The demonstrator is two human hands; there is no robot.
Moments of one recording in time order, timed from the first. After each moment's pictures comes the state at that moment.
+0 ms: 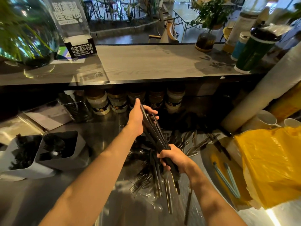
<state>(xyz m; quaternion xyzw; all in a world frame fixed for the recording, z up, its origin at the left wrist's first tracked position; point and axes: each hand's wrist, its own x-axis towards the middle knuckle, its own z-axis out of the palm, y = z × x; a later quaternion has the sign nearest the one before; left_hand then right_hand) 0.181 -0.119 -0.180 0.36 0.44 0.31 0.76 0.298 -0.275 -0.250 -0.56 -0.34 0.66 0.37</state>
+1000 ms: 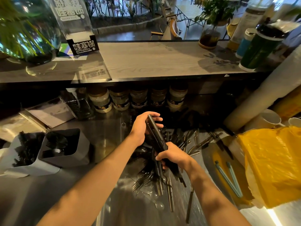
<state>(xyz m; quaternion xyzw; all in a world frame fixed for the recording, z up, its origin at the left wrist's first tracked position) 0.167 -0.144 -0.207 0.47 0.40 0.30 0.73 0.290 -0.258 -0.254 -0.63 -0.38 0.61 0.29</state>
